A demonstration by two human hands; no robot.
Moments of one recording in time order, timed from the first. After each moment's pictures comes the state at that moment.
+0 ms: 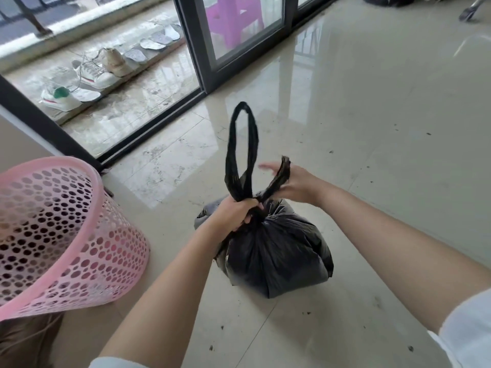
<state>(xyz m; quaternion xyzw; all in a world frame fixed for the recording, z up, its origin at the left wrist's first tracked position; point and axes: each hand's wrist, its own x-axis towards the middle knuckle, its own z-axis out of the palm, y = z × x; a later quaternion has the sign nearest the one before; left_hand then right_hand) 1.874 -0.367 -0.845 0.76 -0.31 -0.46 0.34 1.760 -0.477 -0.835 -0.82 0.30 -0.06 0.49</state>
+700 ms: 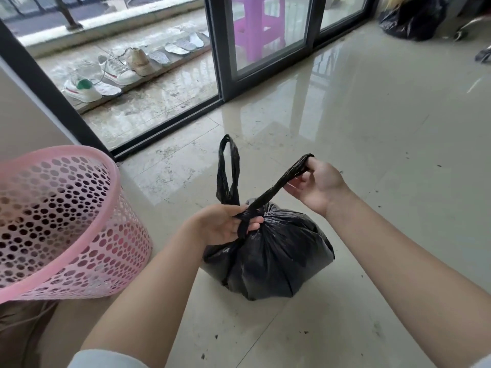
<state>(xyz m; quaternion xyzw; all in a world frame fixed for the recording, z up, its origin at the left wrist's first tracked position) 1.913 -0.351 -0.839 0.59 -0.05 -0.68 0.43 1.780 -0.474 -0.804 -0.34 0.39 -0.25 0.81</state>
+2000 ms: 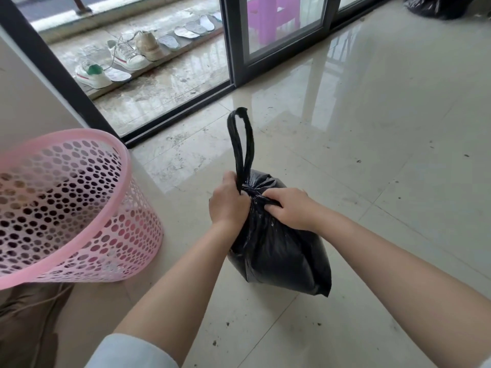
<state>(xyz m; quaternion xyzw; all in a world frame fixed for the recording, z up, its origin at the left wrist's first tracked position) 1.896 -0.353 -0.853 0.89 -0.27 -0.13 0.36 1.797 -0.427 -0.838 -0.92 0.28 0.06 0.29</state>
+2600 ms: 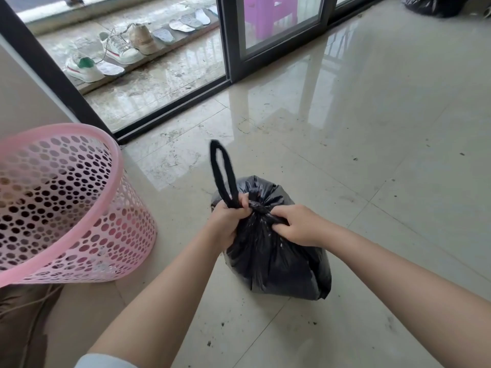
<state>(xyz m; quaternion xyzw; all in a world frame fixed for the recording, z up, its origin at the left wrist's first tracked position) 1.899 -0.337 -0.885 0.55 -0.12 -0.52 0.64 1.774 -0.426 -0.862 -0.89 0.27 0.11 0.35</state>
